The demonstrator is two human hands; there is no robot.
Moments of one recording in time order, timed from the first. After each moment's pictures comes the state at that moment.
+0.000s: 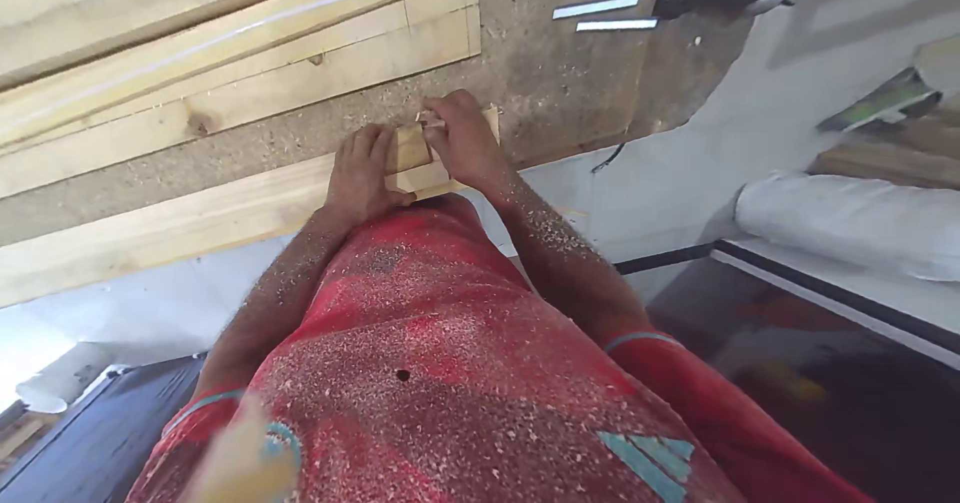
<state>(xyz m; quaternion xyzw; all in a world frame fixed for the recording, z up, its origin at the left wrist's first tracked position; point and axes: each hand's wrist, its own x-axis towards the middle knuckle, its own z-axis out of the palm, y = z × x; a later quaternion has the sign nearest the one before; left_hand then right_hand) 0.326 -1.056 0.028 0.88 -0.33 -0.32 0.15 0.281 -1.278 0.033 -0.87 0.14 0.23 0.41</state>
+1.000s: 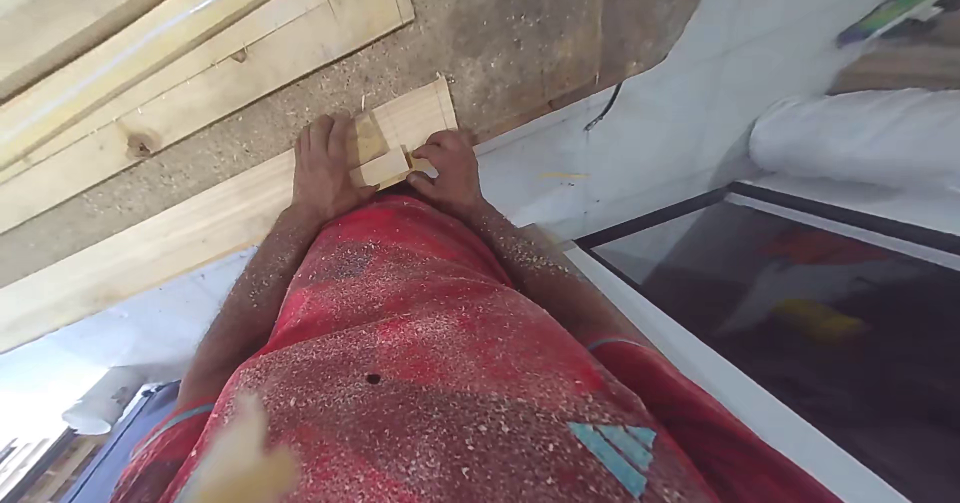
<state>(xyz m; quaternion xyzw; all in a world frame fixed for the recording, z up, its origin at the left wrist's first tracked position) 0.314 -1.068 0.010 0.88 -0.37 -0.26 0.12 0.158 -1.283 -0.018 -0.92 0.13 0.05 0.36</state>
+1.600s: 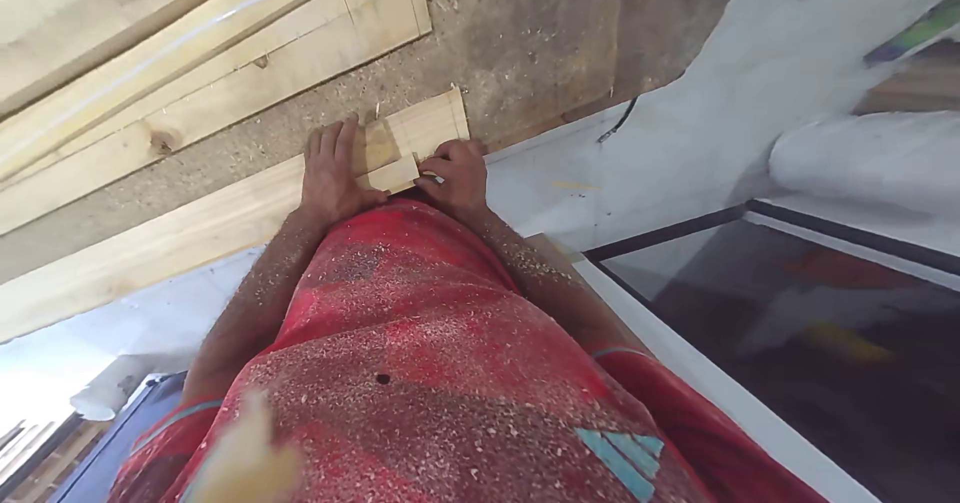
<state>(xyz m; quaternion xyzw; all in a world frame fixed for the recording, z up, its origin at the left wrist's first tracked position) 0.317 -1.062 0.009 0.89 -0.35 -0.28 0.14 0.157 -1.277 -0.033 -0.93 0.12 -0.02 0.33</state>
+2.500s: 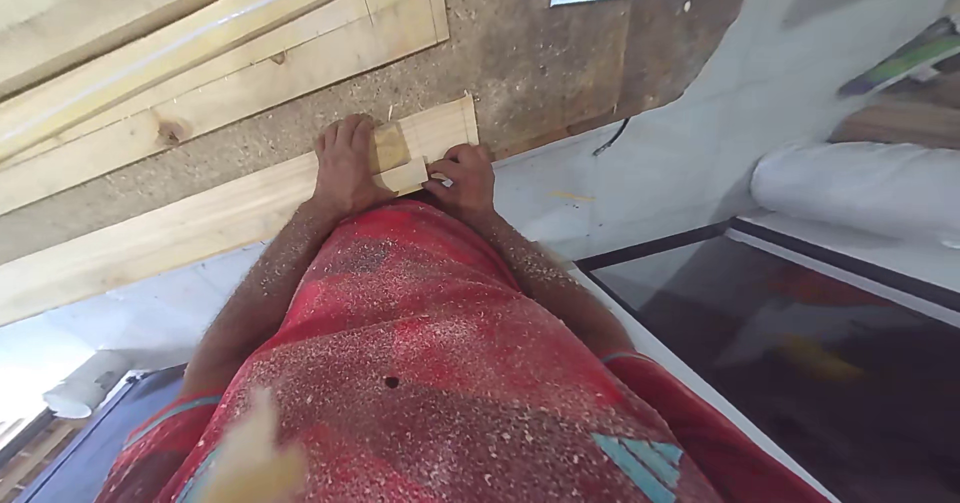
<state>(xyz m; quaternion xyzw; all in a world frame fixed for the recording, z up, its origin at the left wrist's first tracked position) 0.325 -1.078 0.016 0.88 -0.32 -0.32 0.11 0.161 -1.278 -0.022 -0.94 0.13 0.02 0.32</state>
